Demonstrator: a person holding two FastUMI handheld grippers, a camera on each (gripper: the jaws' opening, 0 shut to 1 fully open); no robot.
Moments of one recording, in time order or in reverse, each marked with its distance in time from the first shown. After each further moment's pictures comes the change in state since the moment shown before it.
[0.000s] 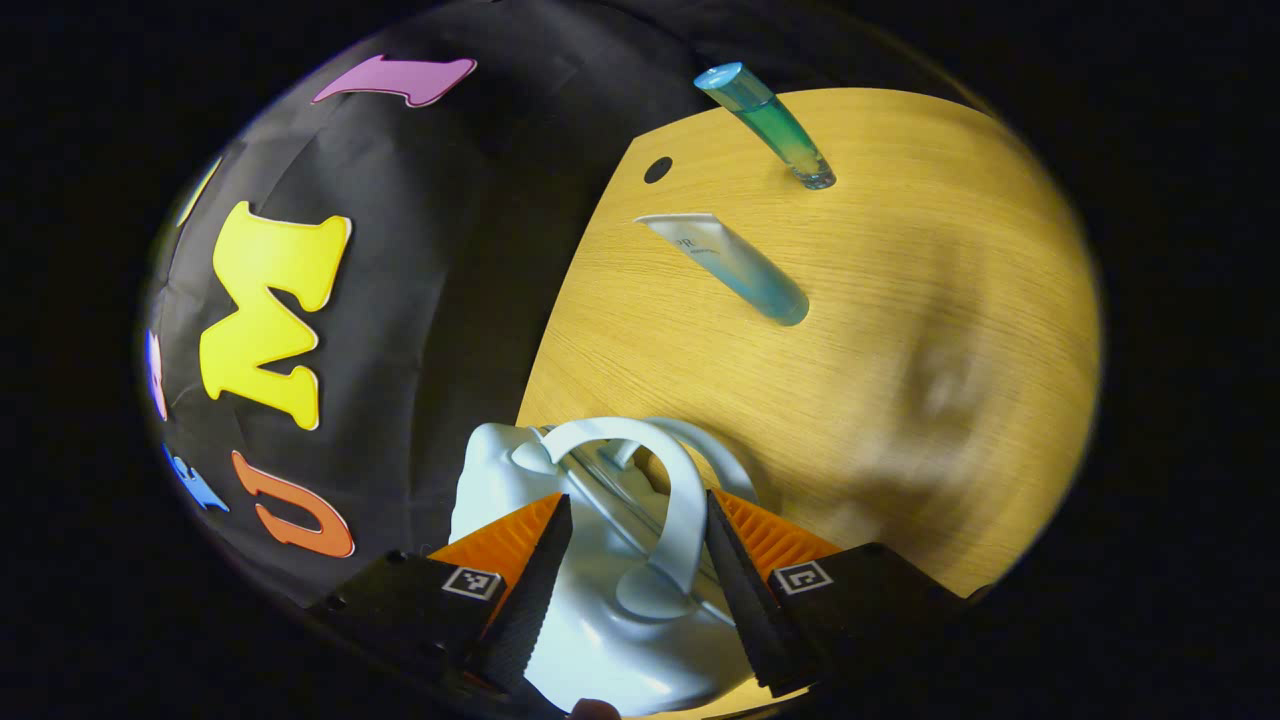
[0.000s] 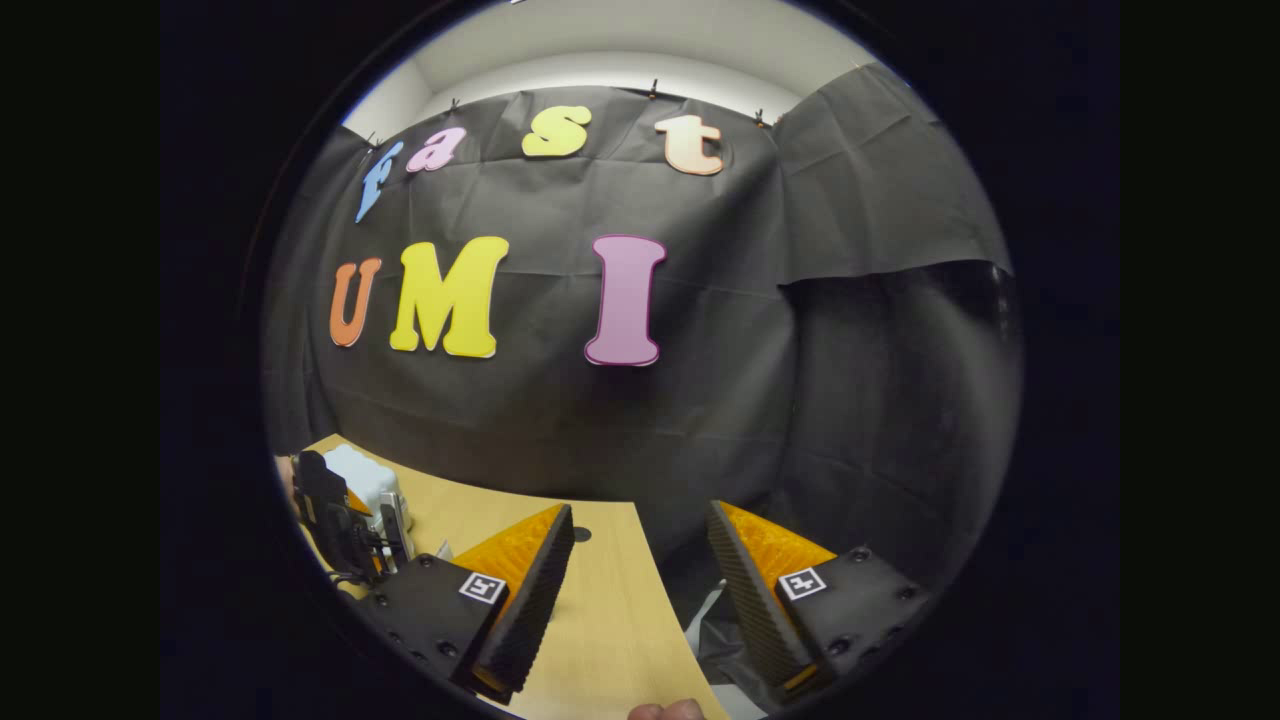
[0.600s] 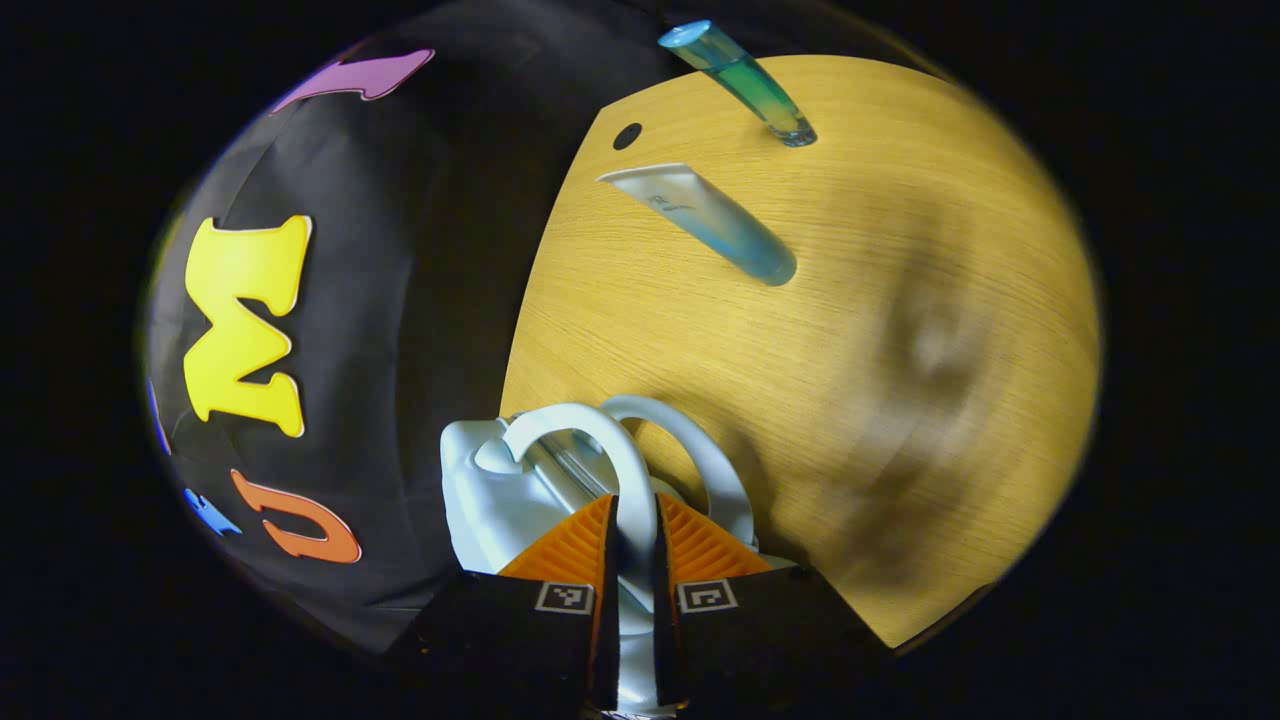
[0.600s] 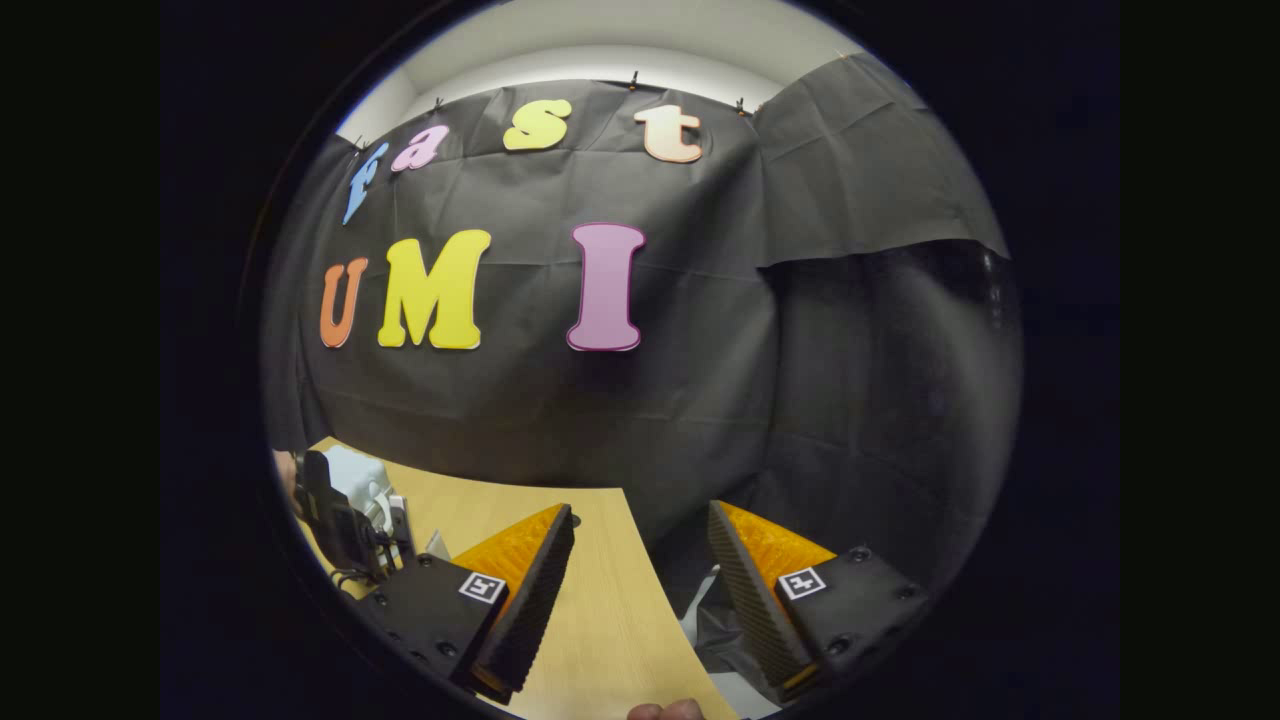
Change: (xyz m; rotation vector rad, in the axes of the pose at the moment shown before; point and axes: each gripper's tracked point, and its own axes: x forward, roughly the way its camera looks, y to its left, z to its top) left arm -0.009 0.013 -0.012 -0.005 0.082 -0.028; right arm -0.010 -0.005 -0.012 0.029 0.018 -0.028
